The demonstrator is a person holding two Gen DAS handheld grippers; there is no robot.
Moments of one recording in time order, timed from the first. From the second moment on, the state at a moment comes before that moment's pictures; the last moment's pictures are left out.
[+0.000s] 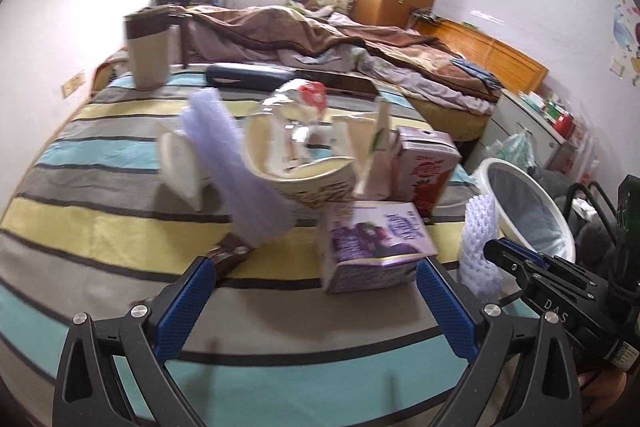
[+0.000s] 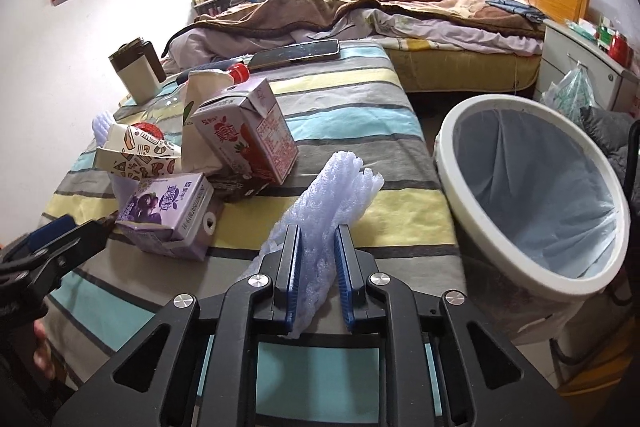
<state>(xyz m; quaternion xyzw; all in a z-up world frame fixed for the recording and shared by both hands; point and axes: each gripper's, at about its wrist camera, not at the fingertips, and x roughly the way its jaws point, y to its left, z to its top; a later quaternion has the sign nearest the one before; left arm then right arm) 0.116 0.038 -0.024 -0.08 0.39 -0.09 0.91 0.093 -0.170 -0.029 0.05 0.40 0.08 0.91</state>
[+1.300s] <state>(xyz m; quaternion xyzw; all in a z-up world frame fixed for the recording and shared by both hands) 0.159 -0.007 -0.031 0.04 0.41 -0.19 0.89 0.091 -0.203 -0.026 0.04 0.40 0.07 0.91</state>
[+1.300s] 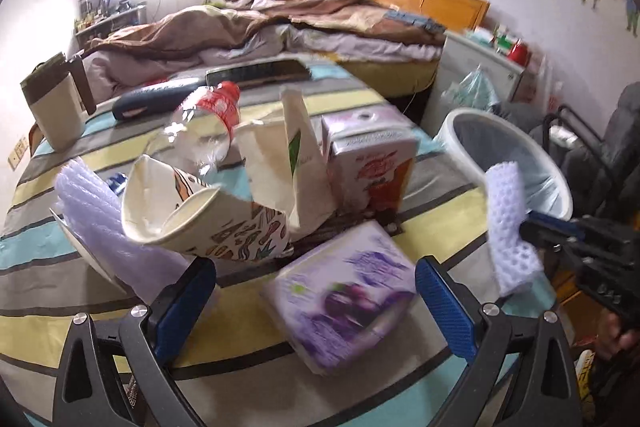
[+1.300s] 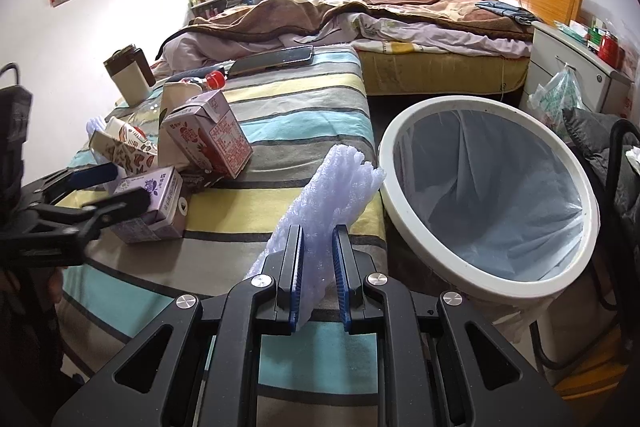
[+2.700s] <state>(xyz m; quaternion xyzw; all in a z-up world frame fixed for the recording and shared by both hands) 0.141 -0.027 -0.039 0.03 0.44 -0.24 0.86 0.090 -0.202 -0.027 0.04 0.41 0.07 0.91</state>
